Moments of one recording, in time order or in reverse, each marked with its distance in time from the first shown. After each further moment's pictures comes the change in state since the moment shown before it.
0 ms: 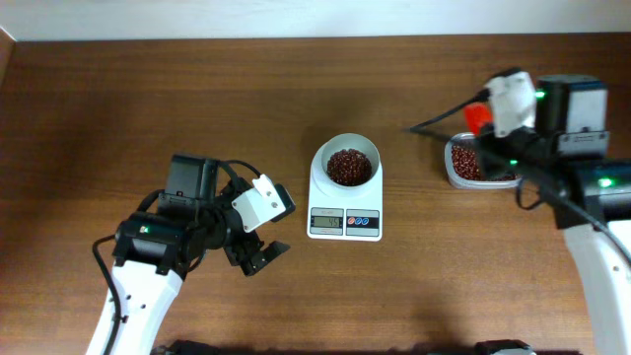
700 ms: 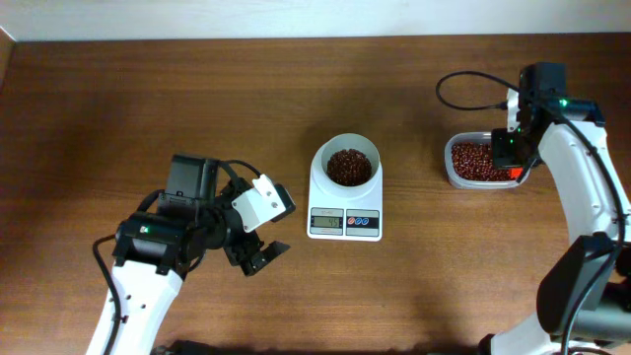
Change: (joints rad) left arm 0.000 0.000 0.000 0.000 0.000 0.000; right arm -0.170 0.484 0.002 0.007 0.255 0.137
